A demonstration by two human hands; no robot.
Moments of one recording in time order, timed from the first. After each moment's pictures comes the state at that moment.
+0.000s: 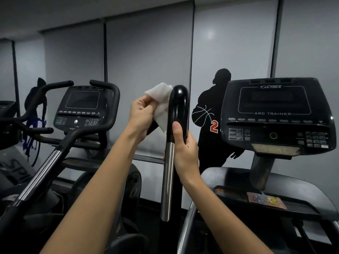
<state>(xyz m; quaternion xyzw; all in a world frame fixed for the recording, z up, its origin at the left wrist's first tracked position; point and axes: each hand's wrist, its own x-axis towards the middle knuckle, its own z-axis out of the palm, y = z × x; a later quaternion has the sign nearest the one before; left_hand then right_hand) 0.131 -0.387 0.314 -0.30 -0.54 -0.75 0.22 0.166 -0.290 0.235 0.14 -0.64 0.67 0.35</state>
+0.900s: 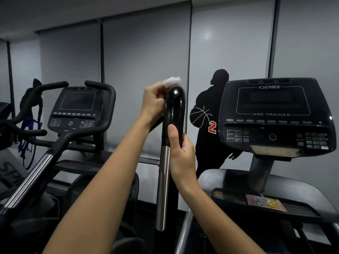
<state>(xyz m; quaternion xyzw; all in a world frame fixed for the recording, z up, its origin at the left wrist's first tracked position) 0.094 -0.355 0.340 -0.35 -0.61 -0.62 0.35 0.164 -0.289 0.232 0.15 -0.63 0.69 0.33</state>
